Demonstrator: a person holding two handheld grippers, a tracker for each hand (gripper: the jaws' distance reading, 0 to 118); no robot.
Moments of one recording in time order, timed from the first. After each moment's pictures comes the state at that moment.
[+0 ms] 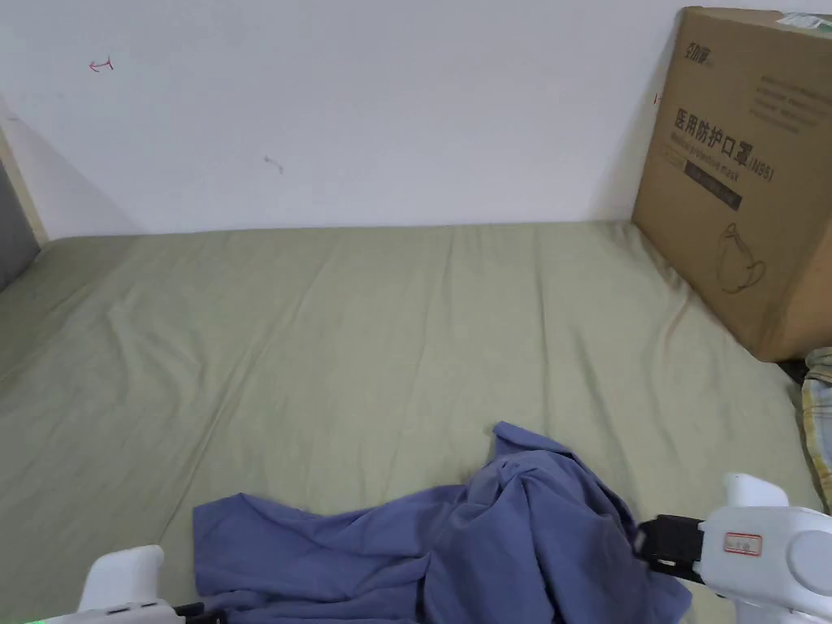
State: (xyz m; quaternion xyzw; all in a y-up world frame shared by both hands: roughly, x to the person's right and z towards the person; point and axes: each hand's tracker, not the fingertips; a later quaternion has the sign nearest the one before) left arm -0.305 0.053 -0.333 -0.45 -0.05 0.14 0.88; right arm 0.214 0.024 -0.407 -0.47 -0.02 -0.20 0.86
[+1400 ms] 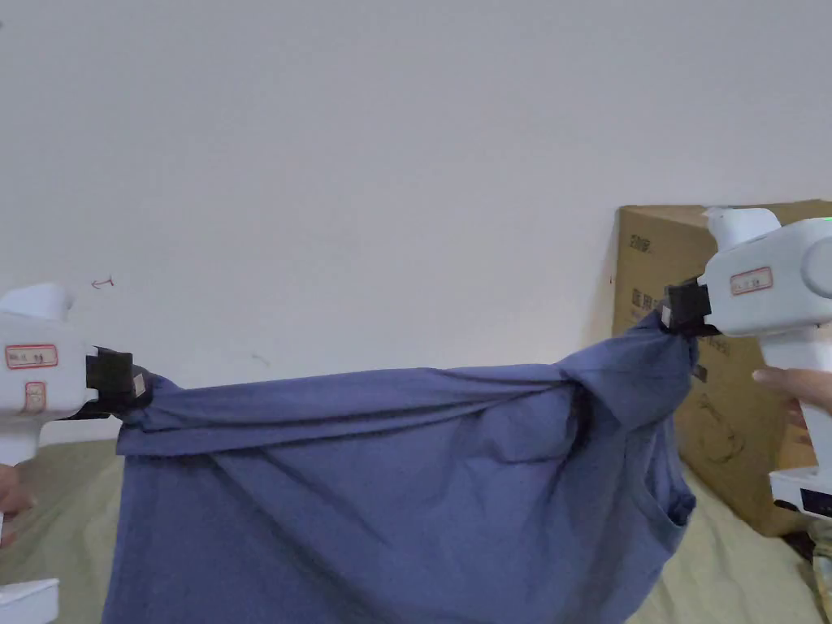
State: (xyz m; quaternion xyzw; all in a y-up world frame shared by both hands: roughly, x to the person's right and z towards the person) left arm -0.348 0.363 -0.523 -0.22 -0.08 0.07 0.97; right arm 0.206 0.389 -0.531 -0.19 0.04 0.00 0.98
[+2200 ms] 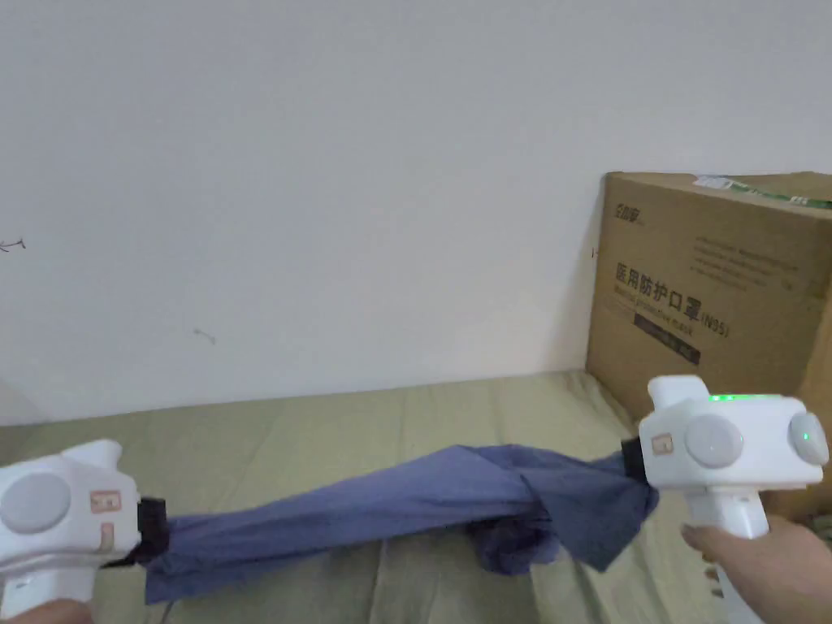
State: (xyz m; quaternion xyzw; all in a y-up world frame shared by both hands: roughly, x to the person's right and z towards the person) left arm -0.315 0.122 -0.660 -0.42 -0.04 0.10 0.90; right arm 0.224 0.136 -0.639 -0.38 -0.05 -0.03 0.92
